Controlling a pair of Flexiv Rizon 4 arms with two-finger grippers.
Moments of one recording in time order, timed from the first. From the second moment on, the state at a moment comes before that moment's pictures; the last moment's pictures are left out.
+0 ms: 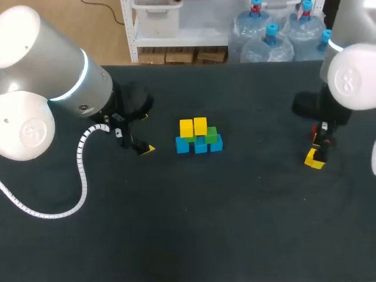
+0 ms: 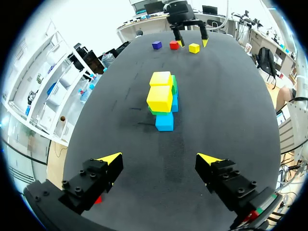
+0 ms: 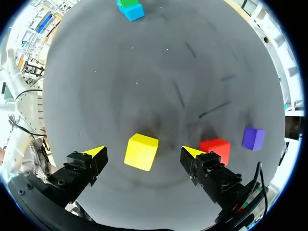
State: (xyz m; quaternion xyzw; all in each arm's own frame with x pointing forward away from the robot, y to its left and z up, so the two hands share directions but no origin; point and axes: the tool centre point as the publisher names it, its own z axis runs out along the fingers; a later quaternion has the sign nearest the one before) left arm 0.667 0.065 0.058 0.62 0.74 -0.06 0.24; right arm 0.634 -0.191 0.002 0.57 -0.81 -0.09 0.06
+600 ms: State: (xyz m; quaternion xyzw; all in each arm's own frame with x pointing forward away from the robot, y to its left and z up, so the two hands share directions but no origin) left arm 0.667 0.065 0.058 0.62 0.74 -0.06 0.24; right arm 0.635 -0.191 -0.010 0.55 -0.83 -0.08 0.06
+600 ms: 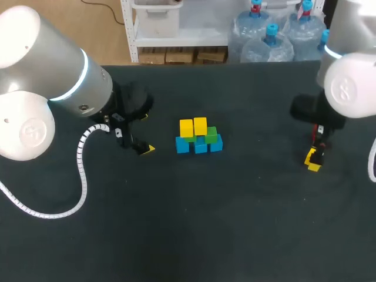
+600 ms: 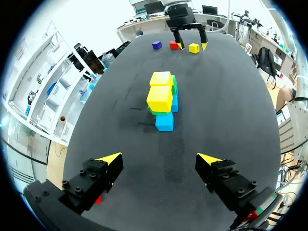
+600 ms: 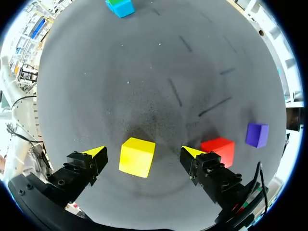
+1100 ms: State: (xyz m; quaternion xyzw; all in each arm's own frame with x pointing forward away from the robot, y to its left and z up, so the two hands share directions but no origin) left arm 0.667 0.065 0.058 0.62 0.74 -0.06 0.24; right arm 0.634 -0.192 -0.015 0.55 -0.83 -0.07 0.05
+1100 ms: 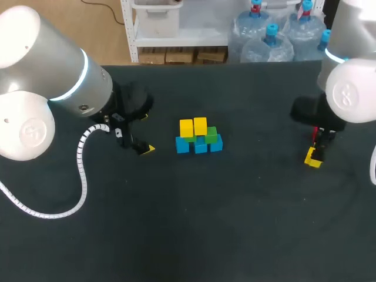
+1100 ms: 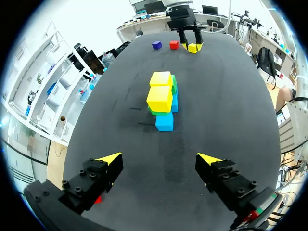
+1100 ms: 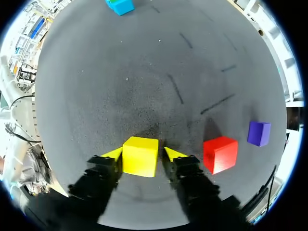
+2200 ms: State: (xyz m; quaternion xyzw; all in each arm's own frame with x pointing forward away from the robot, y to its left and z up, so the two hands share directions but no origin) left arm 0.667 0.065 0.058 0.62 0.74 -0.06 0.24; right arm 0.638 -0.190 -0.016 0.55 -0.83 -0.07 0.05
